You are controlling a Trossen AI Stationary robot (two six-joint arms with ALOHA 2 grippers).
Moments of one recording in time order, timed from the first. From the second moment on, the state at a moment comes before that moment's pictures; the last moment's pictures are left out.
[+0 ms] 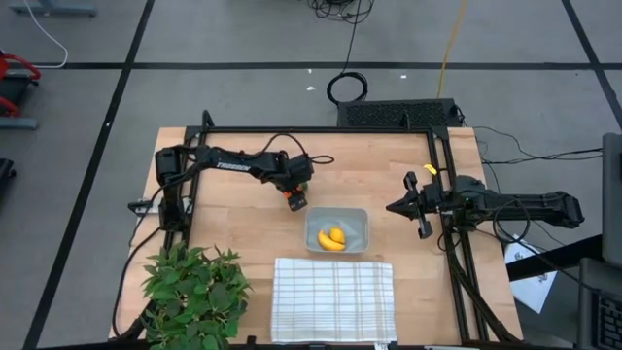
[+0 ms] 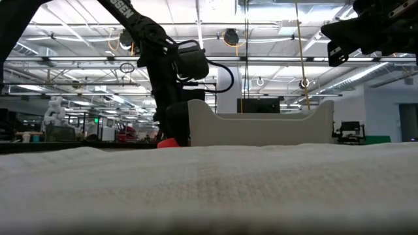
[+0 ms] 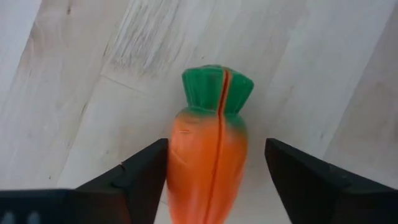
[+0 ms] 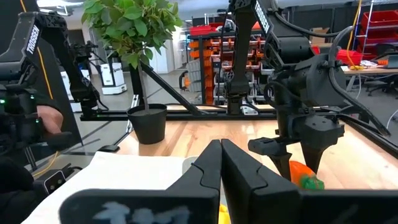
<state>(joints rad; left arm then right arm) 0.29 1.91 1.21 -0.53 -0.03 -0.11 -0.08 0.33 0.13 0.23 -0.24 0.08</state>
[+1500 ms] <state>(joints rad) 0.29 1.57 1.22 -0.57 -0.07 0.11 -0.08 0.33 0.13 0.23 -0.24 0.08</state>
